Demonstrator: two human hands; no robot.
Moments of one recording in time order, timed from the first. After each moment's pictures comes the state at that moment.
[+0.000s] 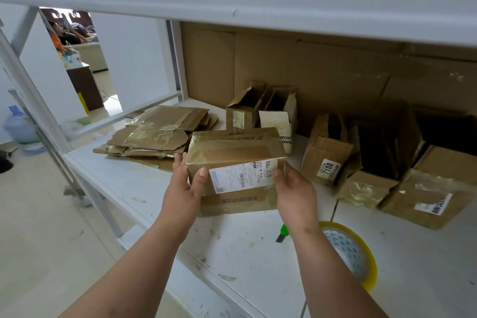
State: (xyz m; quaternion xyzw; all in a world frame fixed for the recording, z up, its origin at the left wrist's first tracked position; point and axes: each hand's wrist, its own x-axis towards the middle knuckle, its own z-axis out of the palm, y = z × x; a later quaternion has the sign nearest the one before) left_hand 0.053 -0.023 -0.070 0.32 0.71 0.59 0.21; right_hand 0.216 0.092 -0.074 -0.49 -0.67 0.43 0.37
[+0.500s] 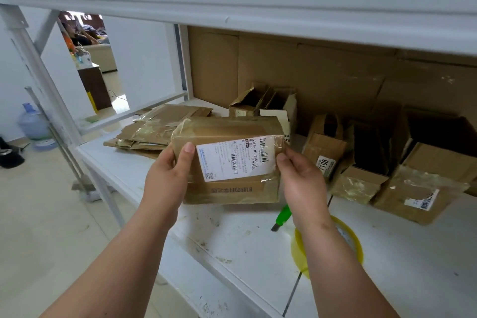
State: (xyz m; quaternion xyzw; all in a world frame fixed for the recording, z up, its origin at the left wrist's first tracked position) left_hand 0.070 -0.050 -0.021 0.22 0.70 0.65 0.18; right_hand 0.242 0.063 -0.028 -0.39 -0.62 0.51 0.45
